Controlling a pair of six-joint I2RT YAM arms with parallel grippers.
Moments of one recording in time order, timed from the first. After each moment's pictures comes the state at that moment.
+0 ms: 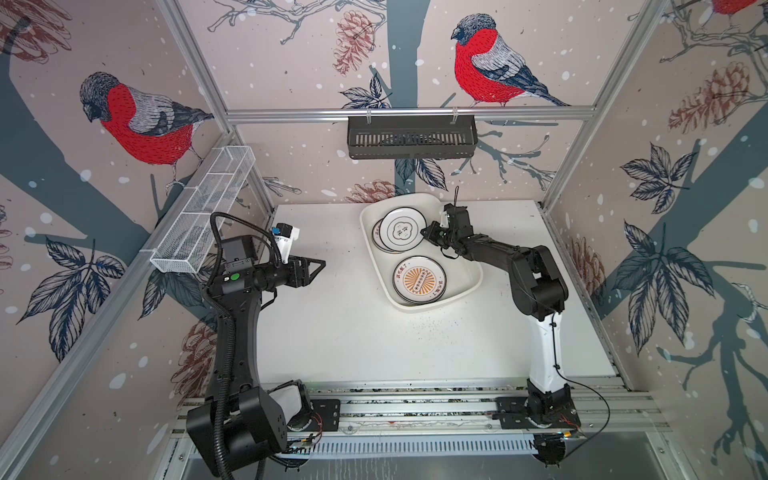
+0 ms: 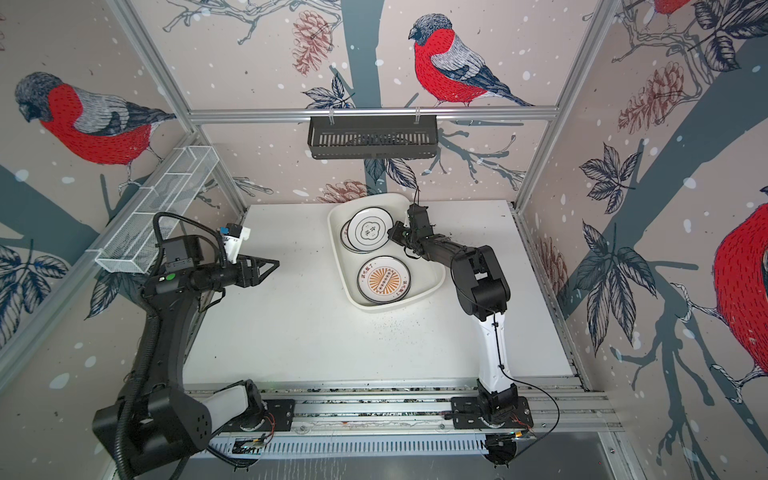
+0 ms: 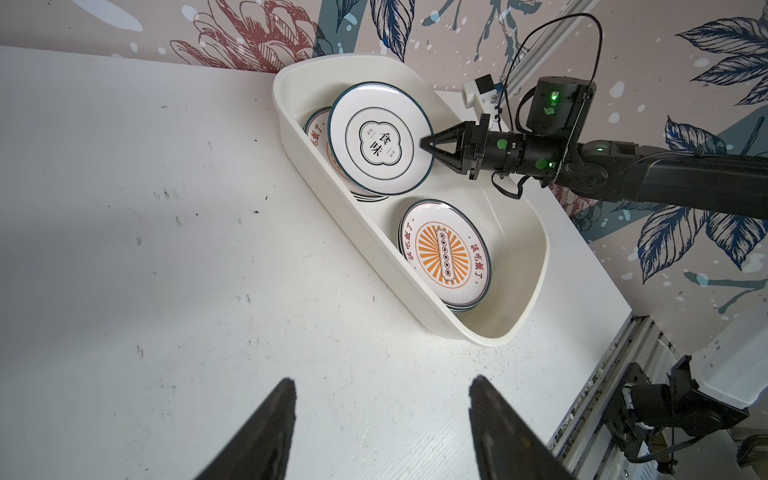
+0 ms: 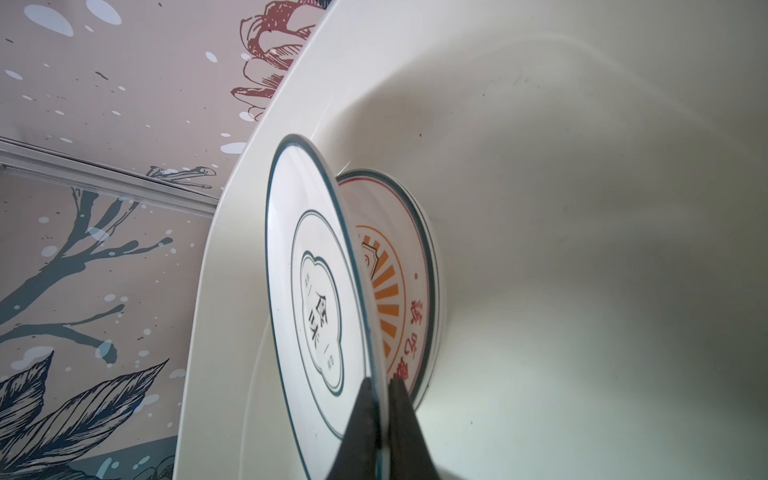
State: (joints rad) left arm 0.32 1.16 1.08 -0.79 0.92 0.26; right arm 0.39 2.20 1.53 0.13 -0.36 0.76
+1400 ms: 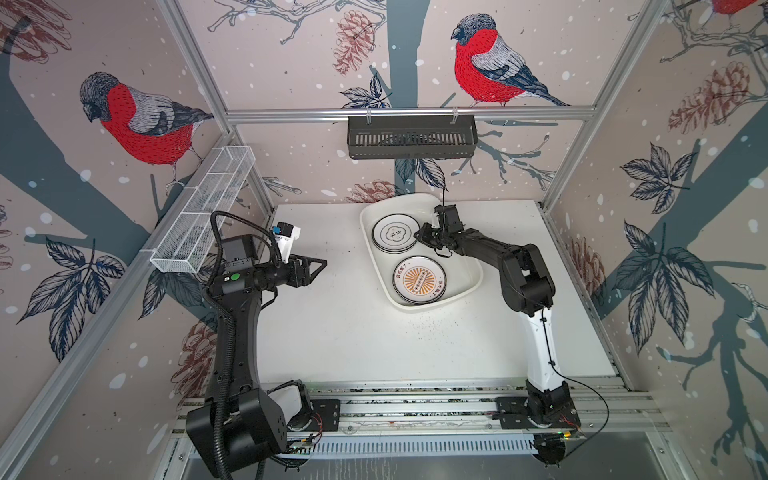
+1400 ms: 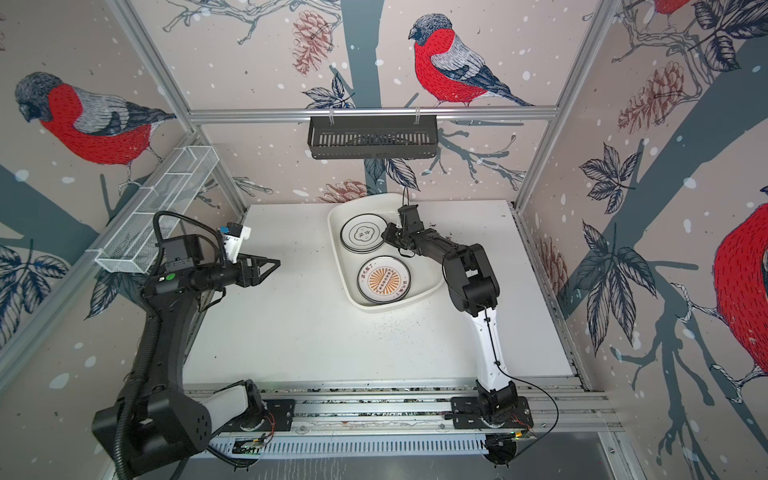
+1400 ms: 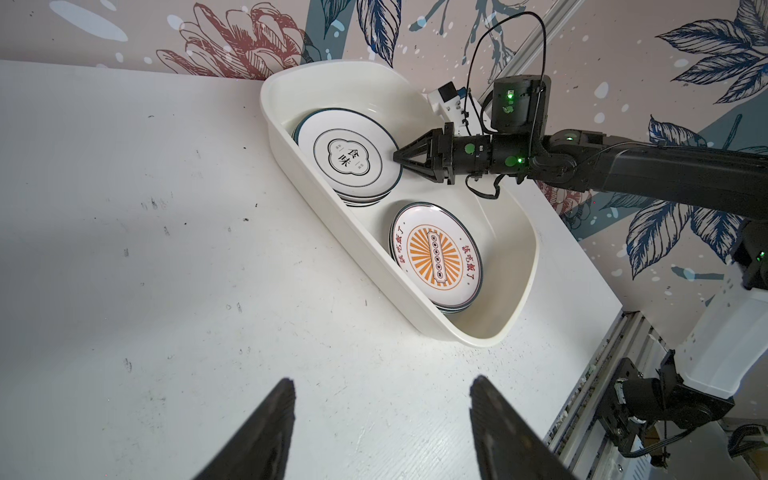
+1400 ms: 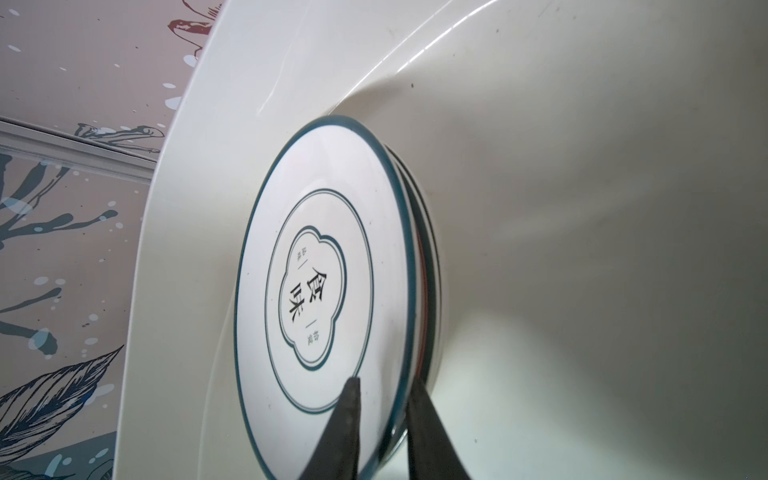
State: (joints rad) left arm 0.32 1.15 1.08 -0.79 0.94 0.26; right arm 0.43 2.30 1.69 -0.07 -0.34 0.70
